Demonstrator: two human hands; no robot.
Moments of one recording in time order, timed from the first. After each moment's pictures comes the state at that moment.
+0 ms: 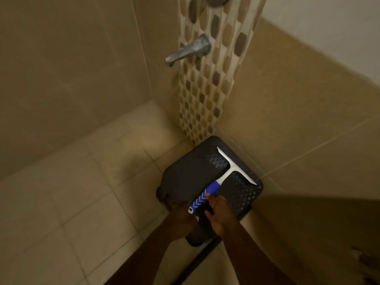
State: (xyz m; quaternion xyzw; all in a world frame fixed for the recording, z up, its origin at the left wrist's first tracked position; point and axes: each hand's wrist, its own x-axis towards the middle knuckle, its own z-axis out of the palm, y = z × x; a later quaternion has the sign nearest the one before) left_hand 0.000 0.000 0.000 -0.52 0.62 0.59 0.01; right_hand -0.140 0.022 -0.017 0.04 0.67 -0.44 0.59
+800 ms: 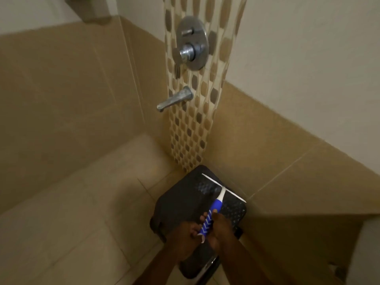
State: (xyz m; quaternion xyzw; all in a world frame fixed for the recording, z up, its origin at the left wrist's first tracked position) left_hand -0.033 0.001 0.094 -0.50 0.64 0.58 -0.01; right_hand -0.150 0.014 0.071 0.14 0.66 -0.49 0.55
